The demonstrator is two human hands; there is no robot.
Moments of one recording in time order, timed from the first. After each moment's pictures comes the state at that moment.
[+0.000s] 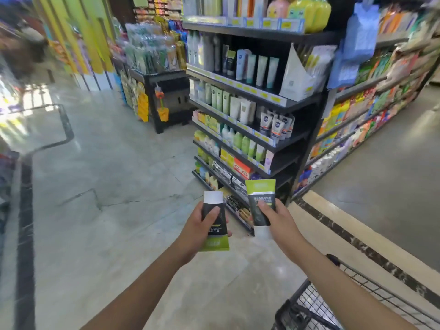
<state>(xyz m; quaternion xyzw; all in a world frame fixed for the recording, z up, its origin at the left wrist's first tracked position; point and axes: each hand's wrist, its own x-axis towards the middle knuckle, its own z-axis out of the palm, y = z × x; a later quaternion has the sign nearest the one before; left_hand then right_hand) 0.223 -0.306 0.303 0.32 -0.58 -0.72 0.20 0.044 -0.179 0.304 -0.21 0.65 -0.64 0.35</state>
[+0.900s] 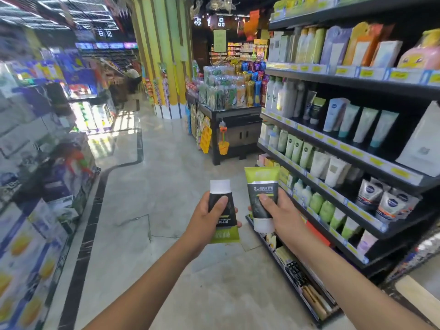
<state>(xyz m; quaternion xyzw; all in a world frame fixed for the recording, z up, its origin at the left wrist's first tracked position) 0.251 -0.603 0.404 0.35 -0.56 -0.64 0.39 0.063 -0.539 0.403 -0.45 0.56 -0.61 0.34</state>
